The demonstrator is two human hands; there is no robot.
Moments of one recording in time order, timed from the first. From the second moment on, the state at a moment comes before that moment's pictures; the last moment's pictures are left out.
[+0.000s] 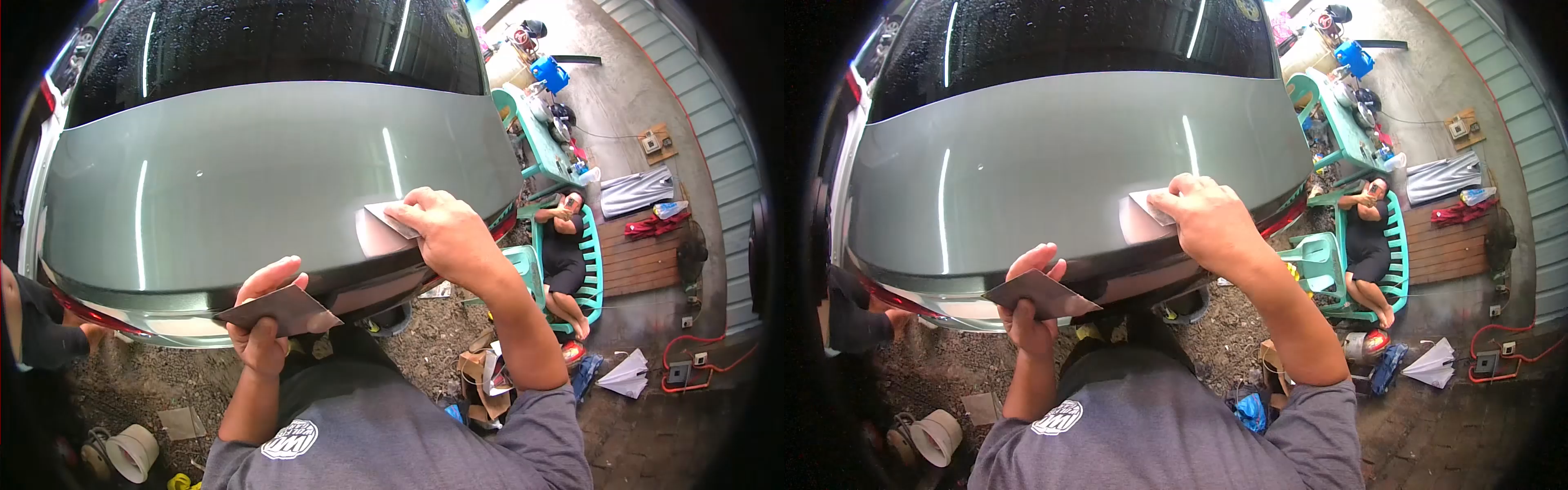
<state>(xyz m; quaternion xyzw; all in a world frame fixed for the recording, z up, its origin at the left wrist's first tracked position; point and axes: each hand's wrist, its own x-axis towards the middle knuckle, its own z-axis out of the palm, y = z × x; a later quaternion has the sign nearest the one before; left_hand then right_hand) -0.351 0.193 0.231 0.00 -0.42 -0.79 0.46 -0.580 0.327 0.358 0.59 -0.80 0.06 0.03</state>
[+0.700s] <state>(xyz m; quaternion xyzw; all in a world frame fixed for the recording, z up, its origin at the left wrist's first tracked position) -0.351 0.194 0.230 0.01 -0.42 -0.78 0.46 -0.601 0.341 0.361 0.59 -0.80 0.08 0.00</state>
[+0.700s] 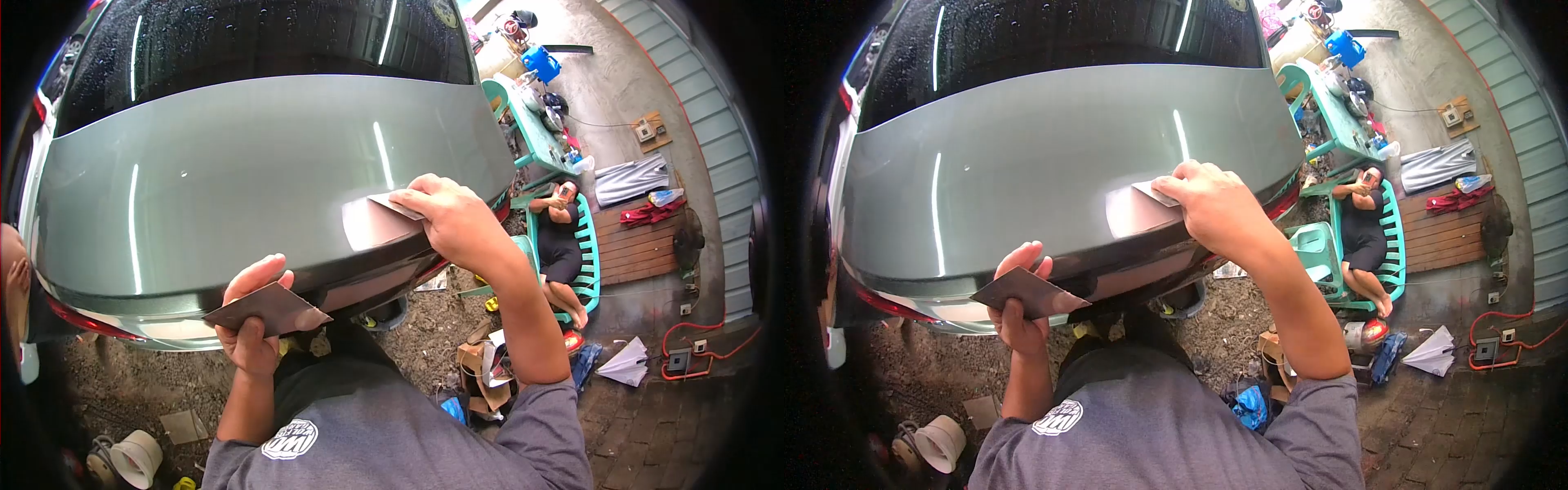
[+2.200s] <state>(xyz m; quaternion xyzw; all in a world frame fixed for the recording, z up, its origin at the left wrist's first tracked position) -0.350 0.193 0.229 0.01 -0.43 -0.78 0.45 -0.539 0.358 0.368 0.65 -0.76 0.06 -0.01</state>
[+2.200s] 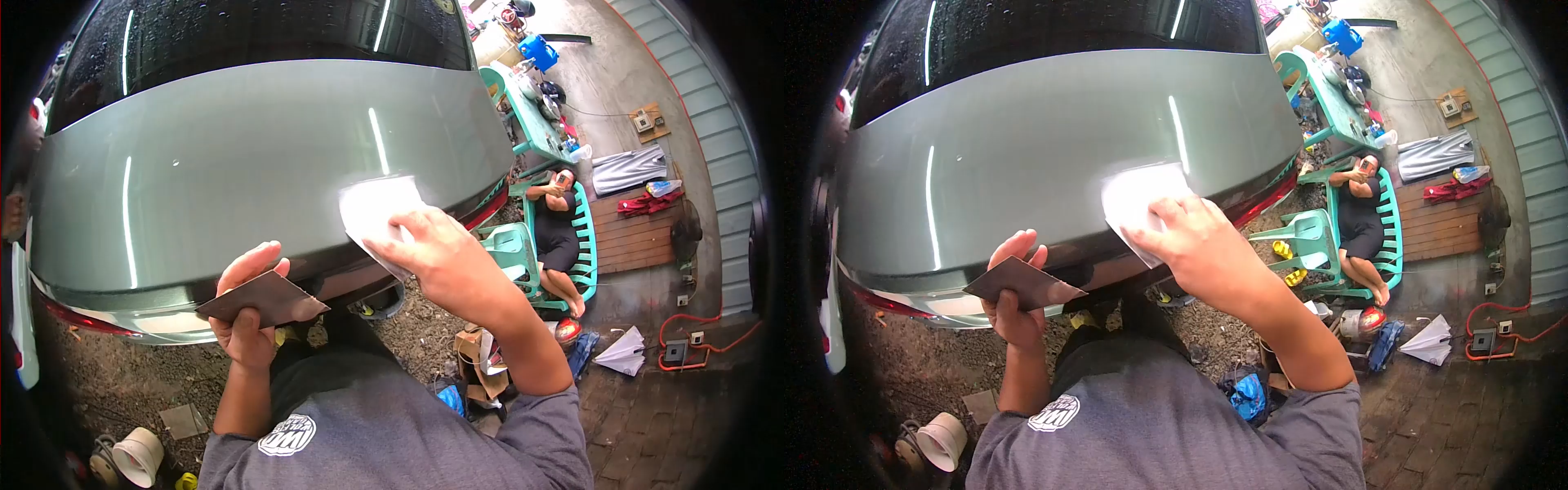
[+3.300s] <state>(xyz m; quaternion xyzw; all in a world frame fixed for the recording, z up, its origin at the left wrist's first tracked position) -0.419 0.289 0.318 0.06 -0.40 -0.85 0.34 -0.474 0.493 0.361 0.49 -0.82 0.14 0.27</state>
